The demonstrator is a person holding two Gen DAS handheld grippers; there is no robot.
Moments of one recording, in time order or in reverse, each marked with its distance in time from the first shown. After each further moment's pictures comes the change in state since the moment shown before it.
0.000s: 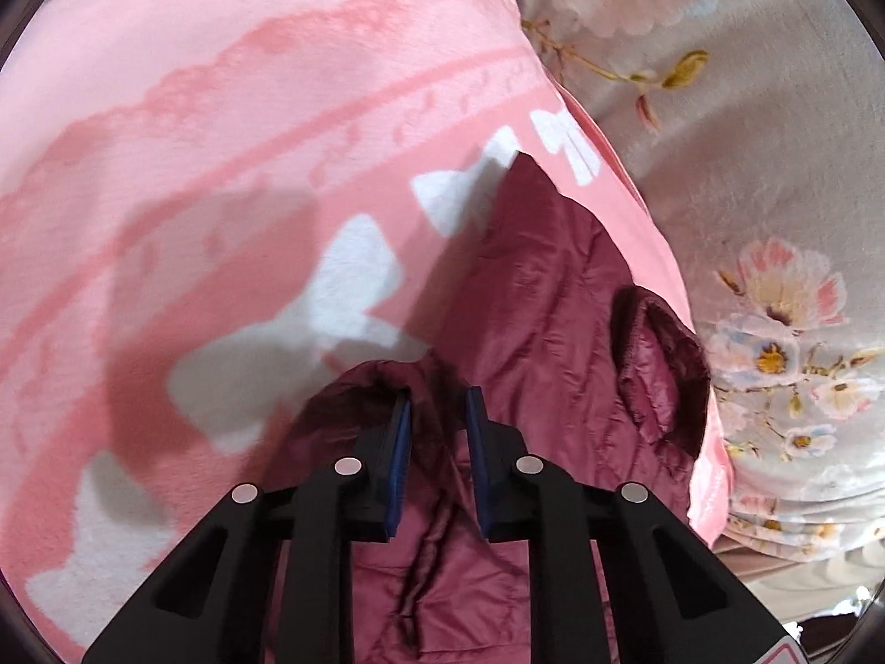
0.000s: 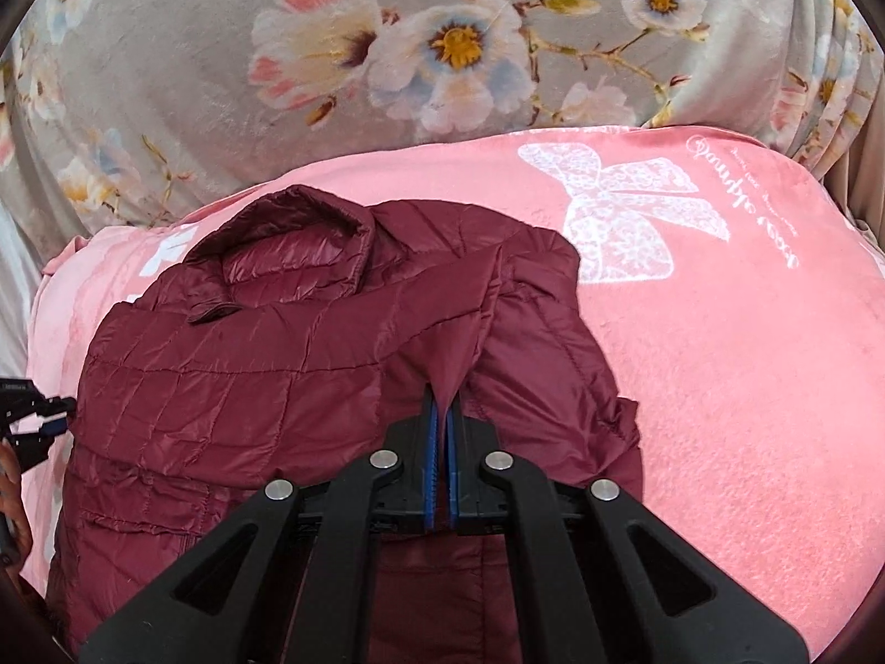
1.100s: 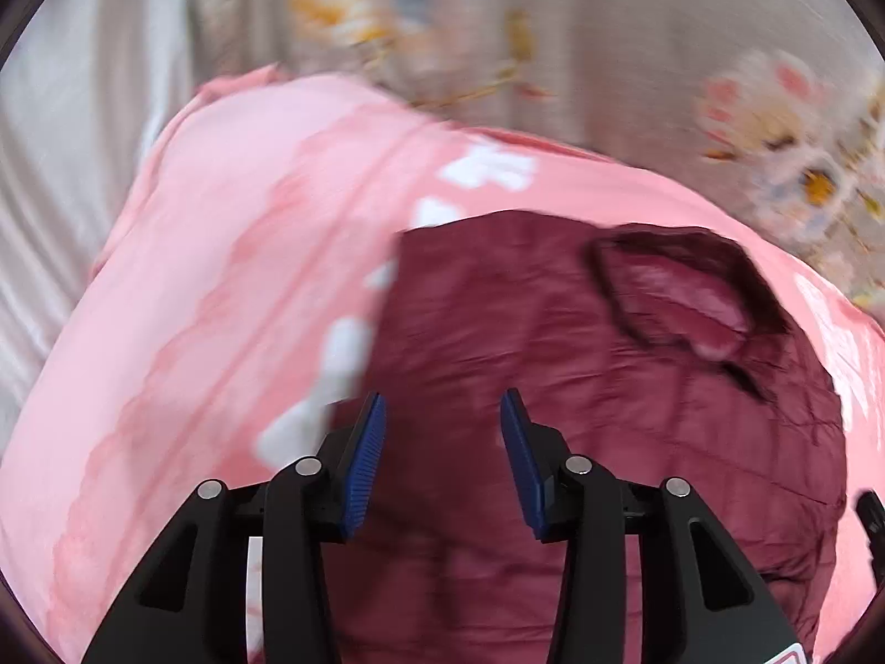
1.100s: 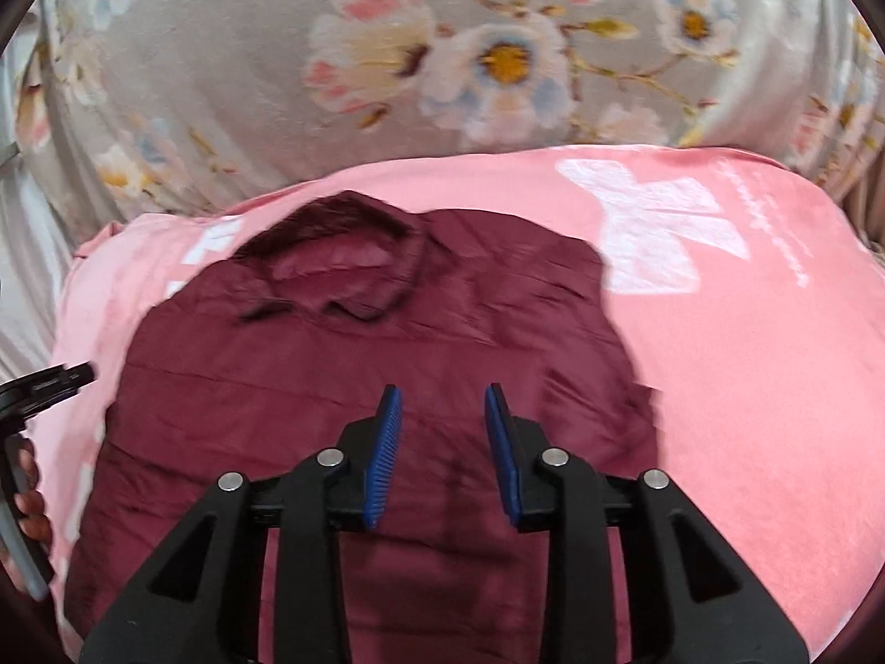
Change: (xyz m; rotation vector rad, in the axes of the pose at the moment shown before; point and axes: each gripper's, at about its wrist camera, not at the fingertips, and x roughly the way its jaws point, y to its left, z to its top) left arm -0.031 -0.111 -0.080 0.555 -0.253 0.390; right arm -0.017 0.031 0.009 -0.064 0.000 0.071
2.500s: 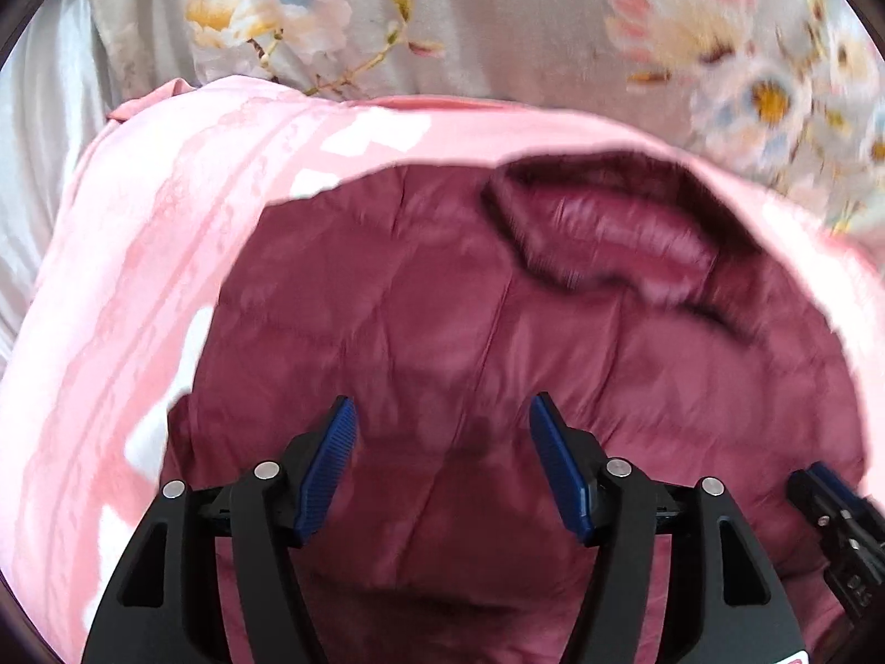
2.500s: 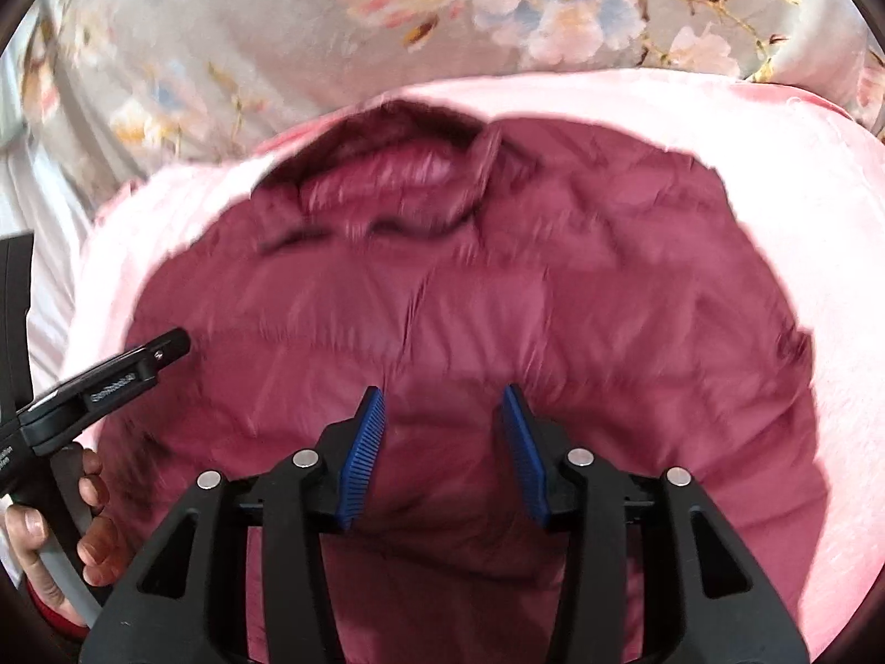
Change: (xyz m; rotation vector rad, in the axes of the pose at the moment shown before) left arm 0.040 -0.056 -0.011 0.083 0.025 -0.066; right arm 0.058 0.005 -0.014 0.086 0.107 0.140
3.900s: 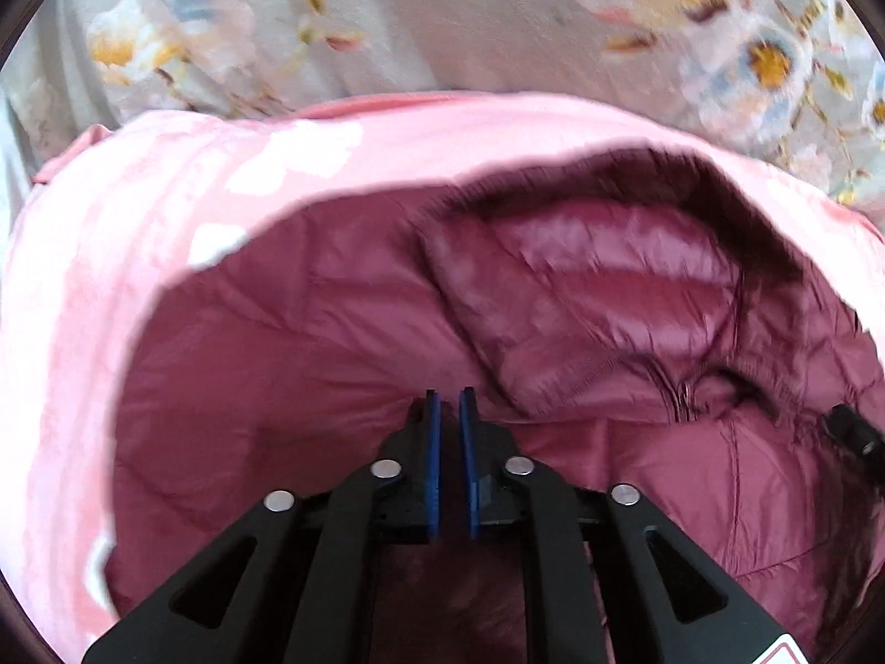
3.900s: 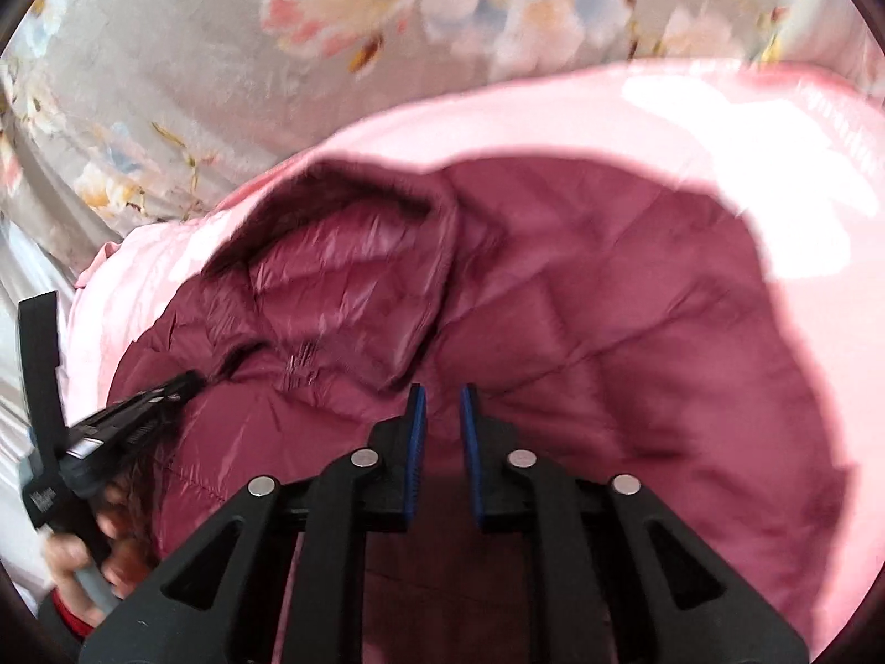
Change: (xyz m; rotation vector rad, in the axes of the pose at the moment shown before) left arm 0.061 -0.028 0.046 0.135 0.009 0.017; right arm 0.034 -0.028 0.060 0.029 -0.052 -0.031
